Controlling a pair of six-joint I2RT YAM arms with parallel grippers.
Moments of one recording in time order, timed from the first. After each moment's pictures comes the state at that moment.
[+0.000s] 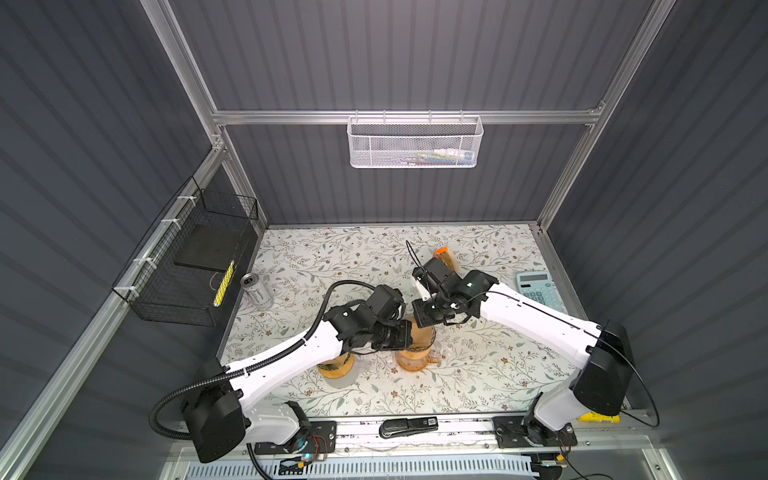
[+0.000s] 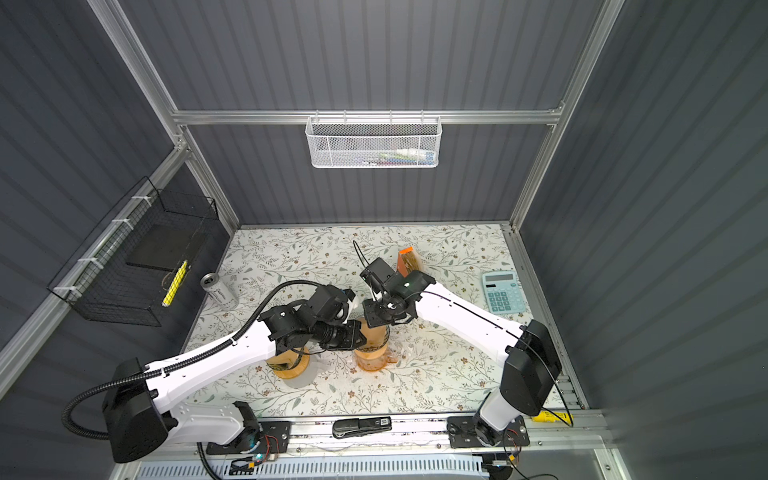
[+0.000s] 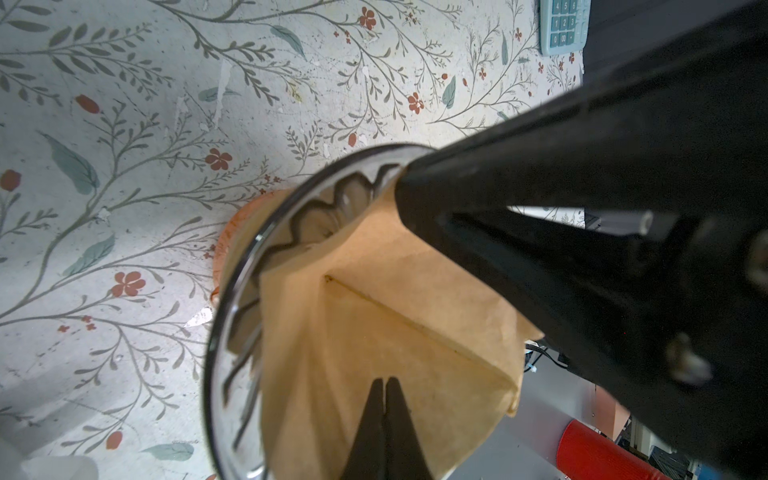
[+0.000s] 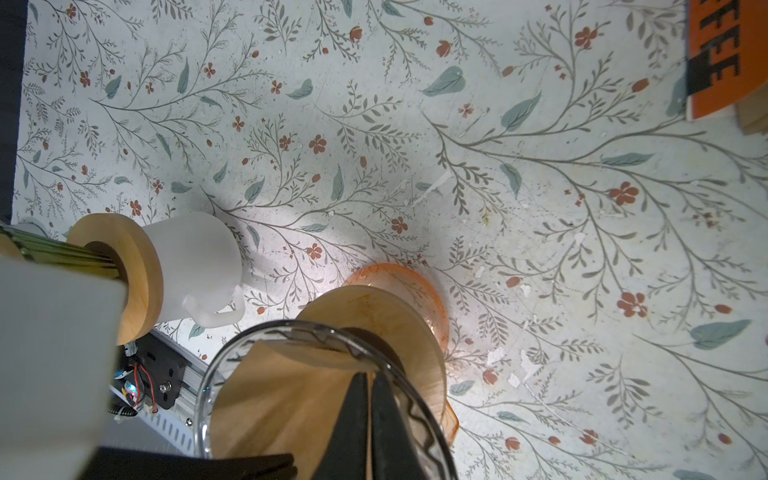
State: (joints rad) left arm -0.92 1.32 1.02 -0.63 0.27 -0.78; right arm 0.84 1.58 1.37 -0.89 -0.08 0.51
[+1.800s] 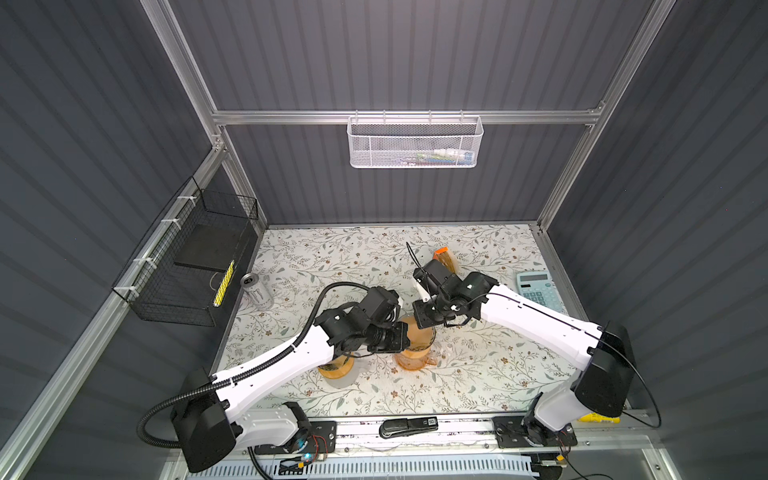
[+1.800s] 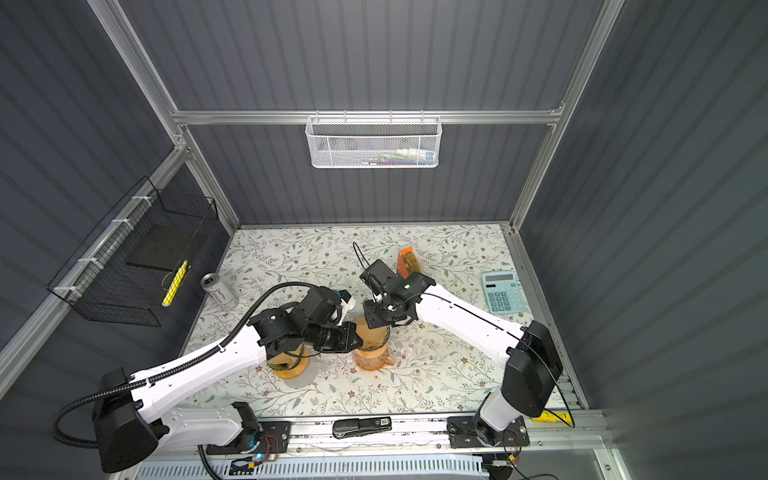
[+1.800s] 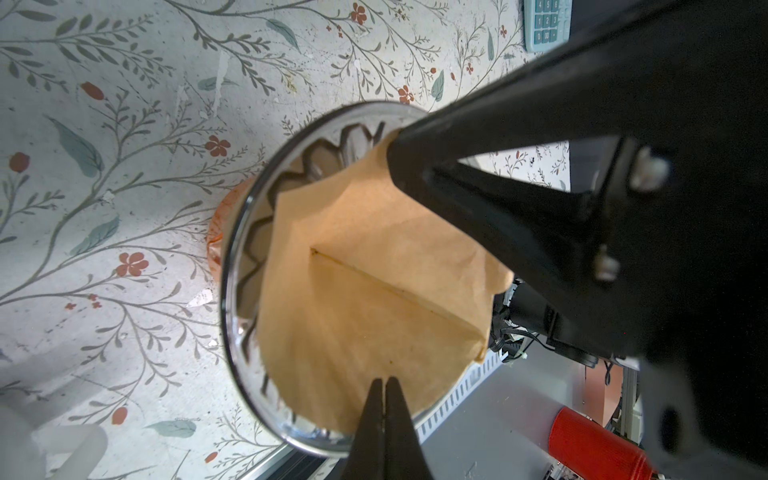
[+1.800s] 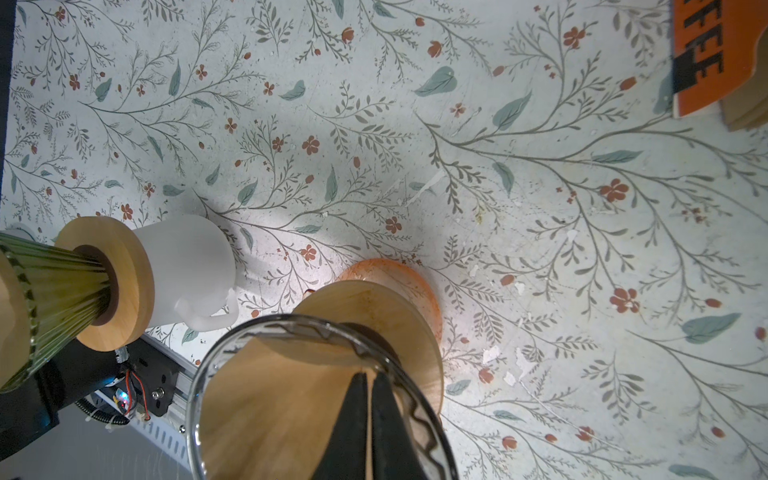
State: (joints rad) left arm -0.92 1.25 1.00 -0.66 0.28 -0.78; right arm 0.85 1.57 1.36 -0.89 -0.06 0.52
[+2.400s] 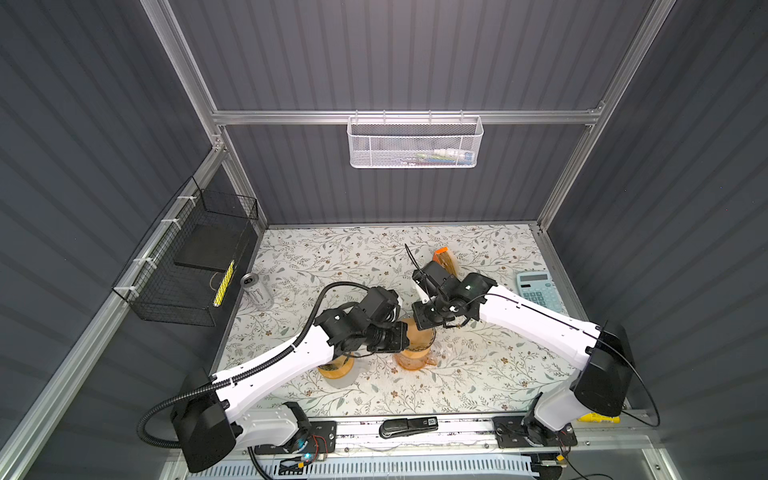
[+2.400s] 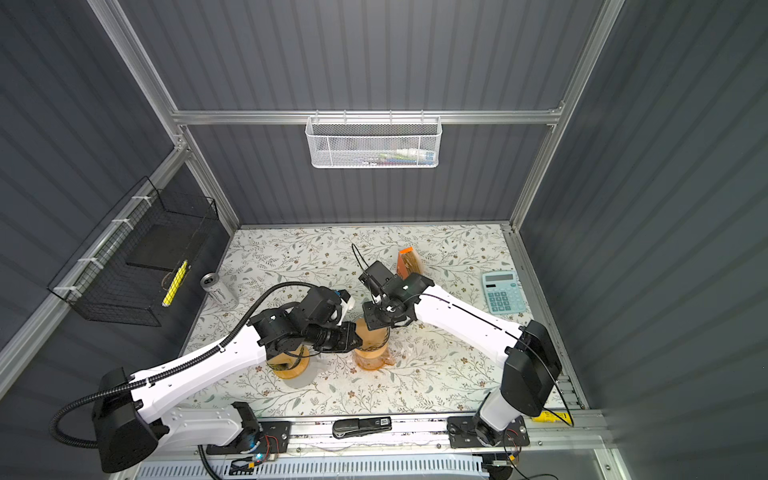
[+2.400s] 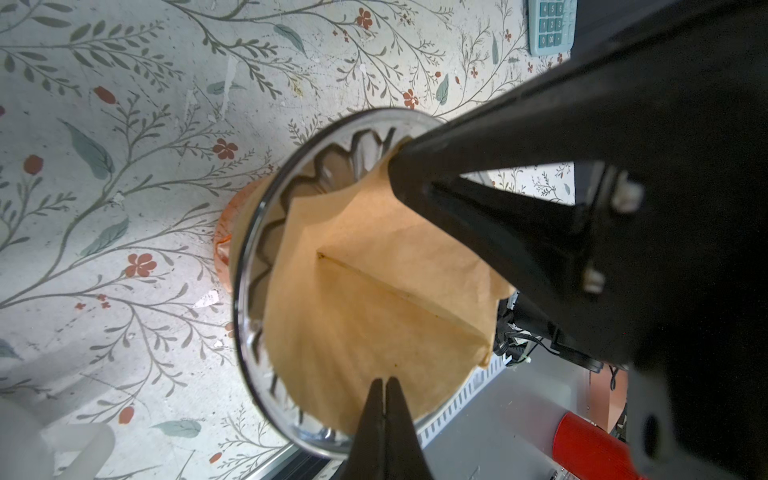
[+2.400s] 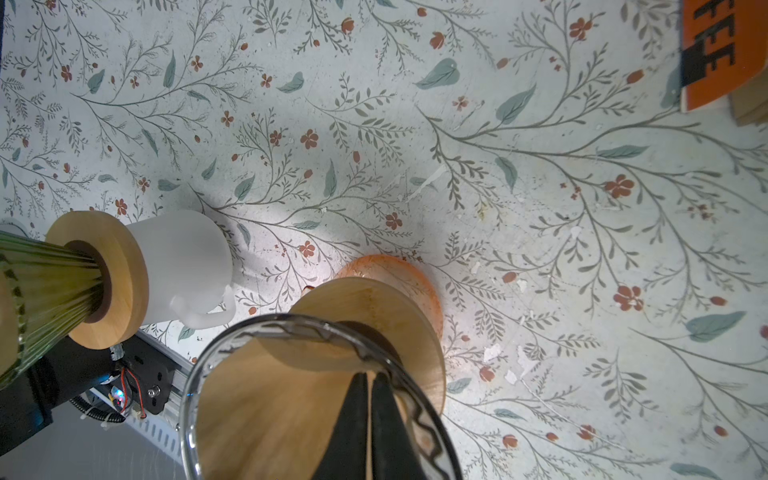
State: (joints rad) left arm -0.92 1.25 1.00 -0.66 0.27 -0.78; right arm 0.86 1.57 1.35 -0.89 -0.05 0.52
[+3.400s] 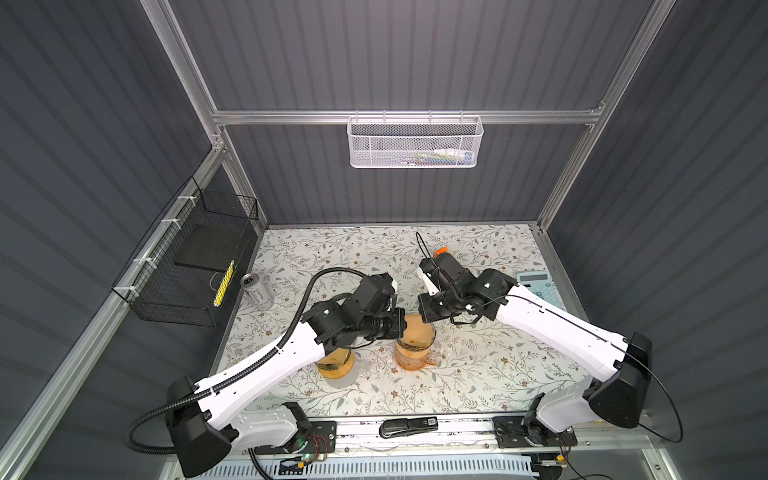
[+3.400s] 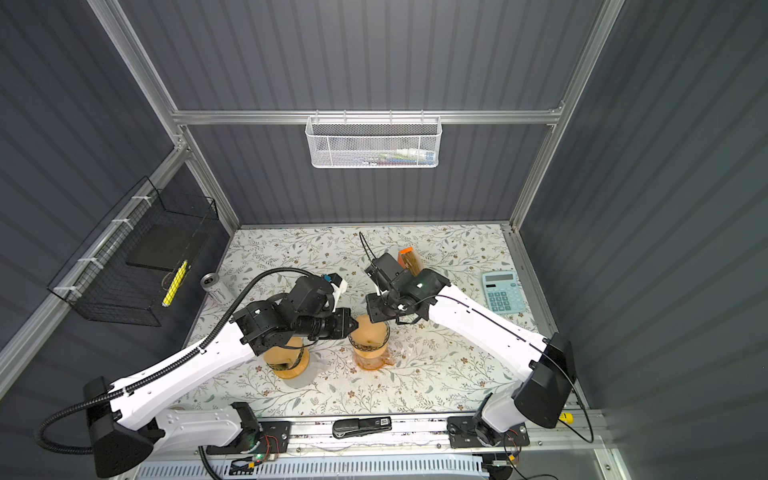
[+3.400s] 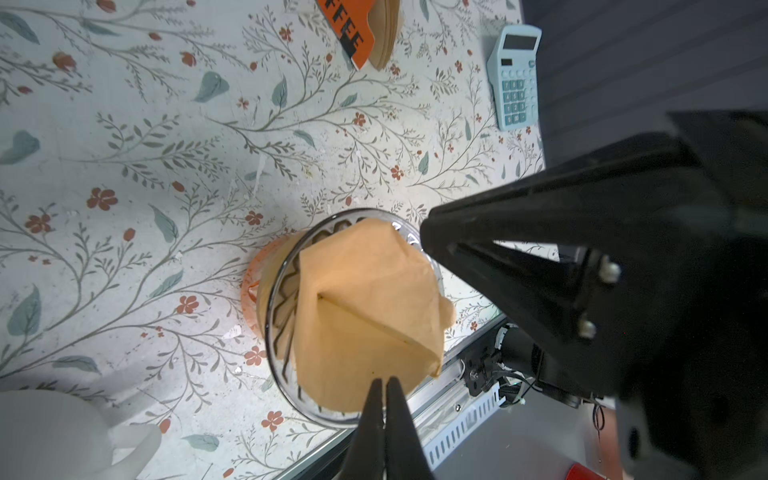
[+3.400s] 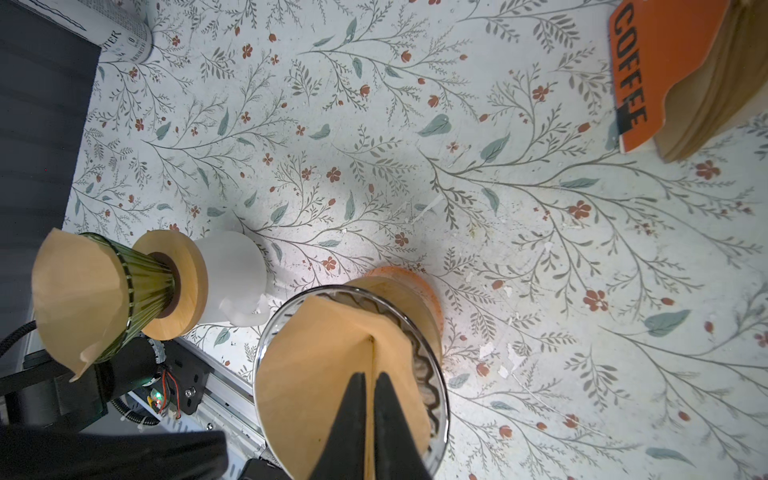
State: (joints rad) left arm -0.92 1.21 1.17 -0.75 0.11 -0.78; right arm 0.86 1.47 1.42 -0.93 -0.02 0.54
